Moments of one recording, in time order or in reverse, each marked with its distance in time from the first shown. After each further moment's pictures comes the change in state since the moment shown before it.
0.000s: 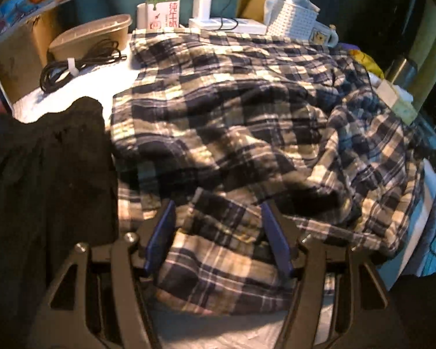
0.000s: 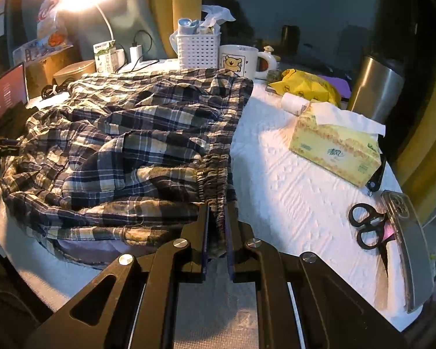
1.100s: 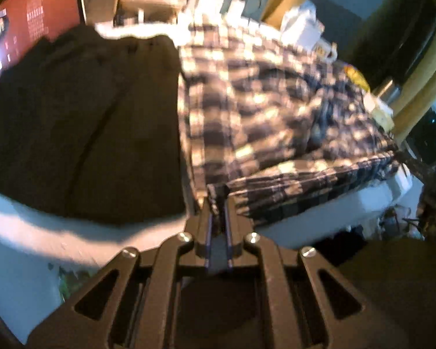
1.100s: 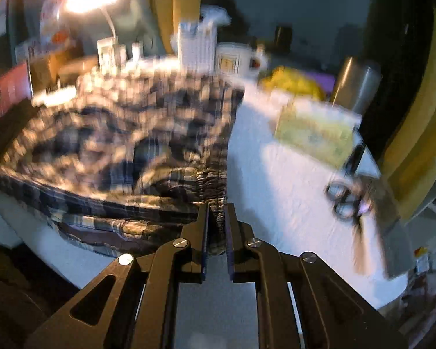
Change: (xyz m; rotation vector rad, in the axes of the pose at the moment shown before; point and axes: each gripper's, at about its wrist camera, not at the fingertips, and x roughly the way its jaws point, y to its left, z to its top) left arm -0.076 0.032 -0.111 -0.220 0.022 -0.073; right arm -0.029 0.007 -0.026 -0.016 0.092 -0.038
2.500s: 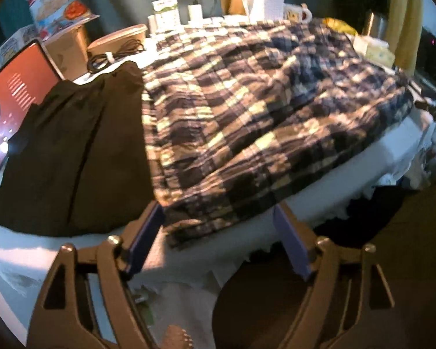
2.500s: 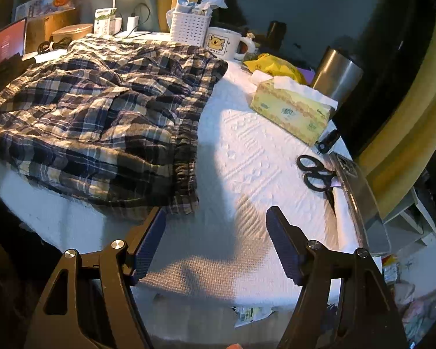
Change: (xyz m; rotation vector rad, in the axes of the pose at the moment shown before) left arm 0.015 -0.054 -0.018 0.346 -0.071 0.206; right arm -0.011 -0.009 -0.033 -0.108 -0.021 -0.134
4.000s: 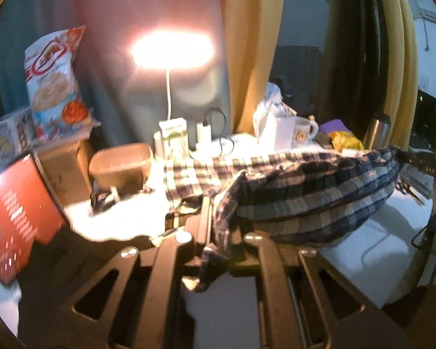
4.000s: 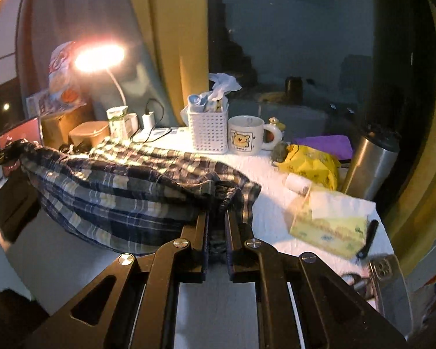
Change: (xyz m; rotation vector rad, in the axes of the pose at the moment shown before) left arm -0.049 0.058 0.185 -0.040 -0.441 -0.055; right arm -0.007 -0.019 0.148 0.179 -0.308 0.213
